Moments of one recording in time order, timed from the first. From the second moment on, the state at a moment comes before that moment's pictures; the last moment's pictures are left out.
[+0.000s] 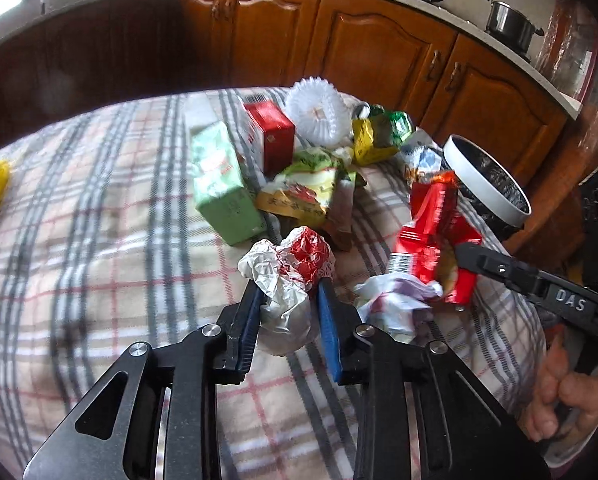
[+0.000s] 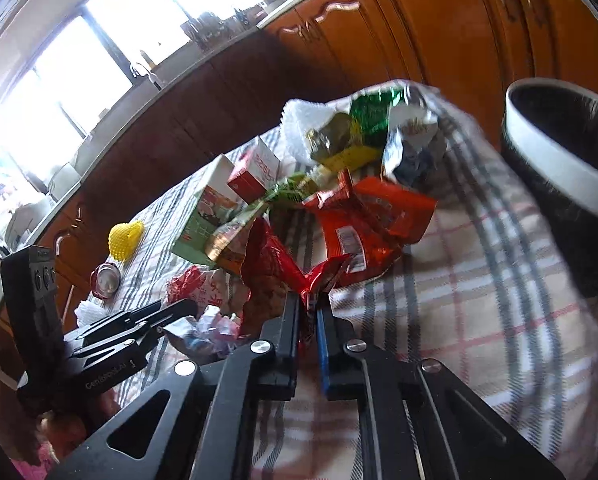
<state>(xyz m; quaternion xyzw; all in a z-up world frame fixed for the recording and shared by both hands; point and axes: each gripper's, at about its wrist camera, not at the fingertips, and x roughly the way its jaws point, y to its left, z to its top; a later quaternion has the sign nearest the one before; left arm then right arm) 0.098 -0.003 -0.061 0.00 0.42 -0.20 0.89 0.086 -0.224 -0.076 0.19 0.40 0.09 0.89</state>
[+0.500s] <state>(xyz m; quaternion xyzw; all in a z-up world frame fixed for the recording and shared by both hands) 0.095 -0.044 -0.002 0.02 0.37 -0.25 0.90 0.051 -0.271 -0.026 0.16 0.33 0.03 0.93</state>
